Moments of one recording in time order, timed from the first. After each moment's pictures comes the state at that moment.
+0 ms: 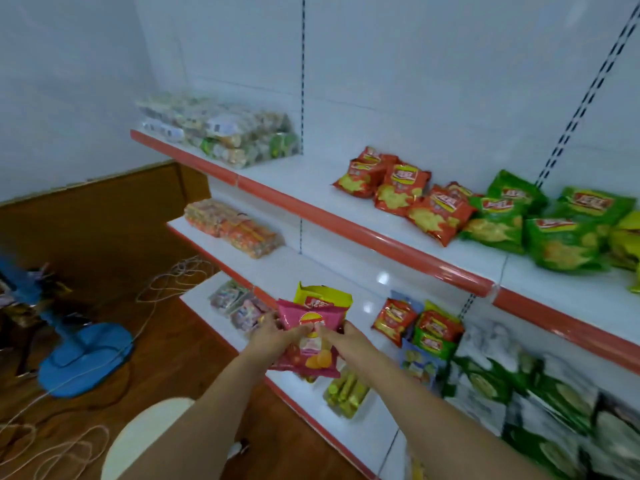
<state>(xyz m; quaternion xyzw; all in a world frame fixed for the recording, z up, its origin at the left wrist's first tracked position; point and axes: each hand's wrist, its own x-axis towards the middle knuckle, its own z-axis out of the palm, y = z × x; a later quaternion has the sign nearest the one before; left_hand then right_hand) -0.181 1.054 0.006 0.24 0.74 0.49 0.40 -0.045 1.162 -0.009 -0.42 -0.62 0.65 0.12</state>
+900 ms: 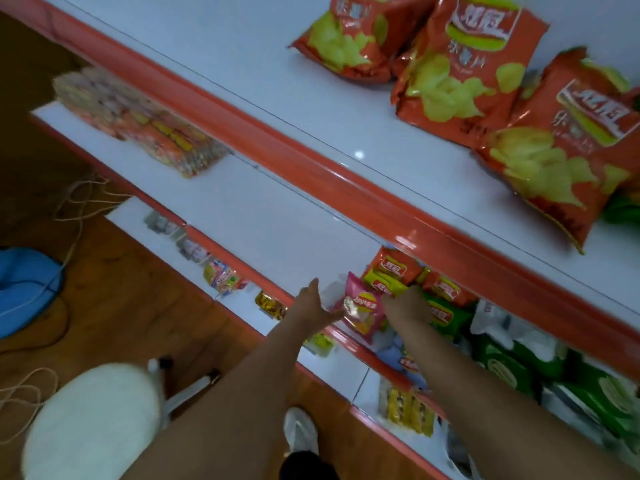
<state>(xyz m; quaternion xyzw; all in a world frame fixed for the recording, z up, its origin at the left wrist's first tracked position) -0.209 1.299 -0.211 0.35 0.79 0.23 0.45 -0.056 1.389 -0.144 -0.72 -0.59 0.36 0.04</state>
